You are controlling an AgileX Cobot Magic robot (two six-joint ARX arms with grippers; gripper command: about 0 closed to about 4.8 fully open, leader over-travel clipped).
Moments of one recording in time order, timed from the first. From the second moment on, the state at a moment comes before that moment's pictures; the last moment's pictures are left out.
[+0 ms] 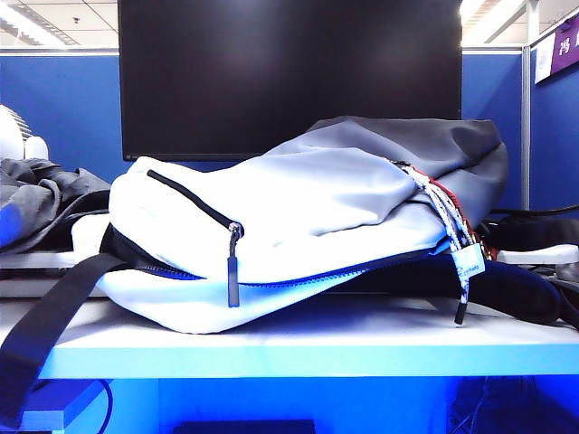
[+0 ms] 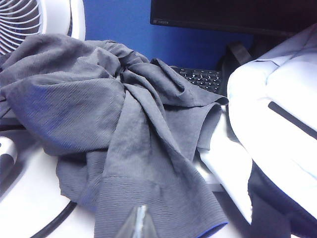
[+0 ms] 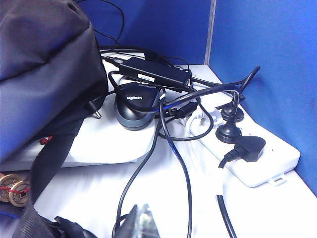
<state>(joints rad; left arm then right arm) 0.03 0.01 0.01 0.00 0.07 -0.06 0.05 0.00 0.01 -0.07 0.13 0.02</state>
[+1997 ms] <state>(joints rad) 0.03 0.01 0.01 0.08 0.27 -0.38 0.86 1.75 0.91 0.46 0.03 -0.19</state>
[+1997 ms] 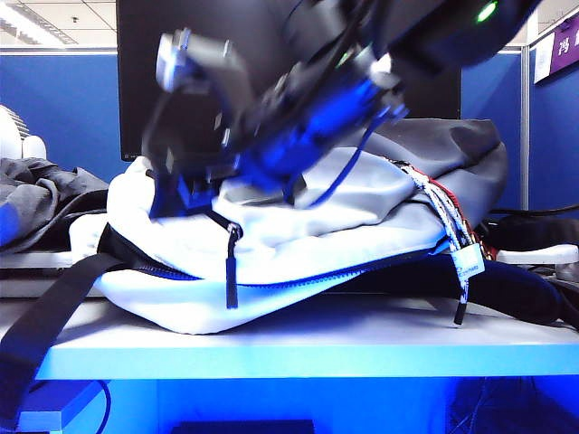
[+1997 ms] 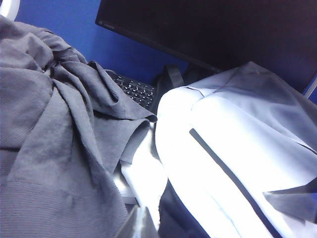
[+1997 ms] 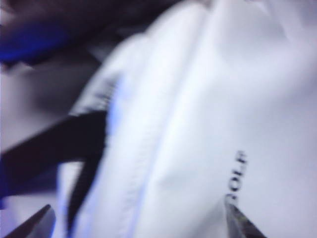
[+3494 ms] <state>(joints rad) 0.03 1.16 0.34 0.80 -0.28 -0.27 0.59 1.64 1.04 0.79 -0.56 0.76</state>
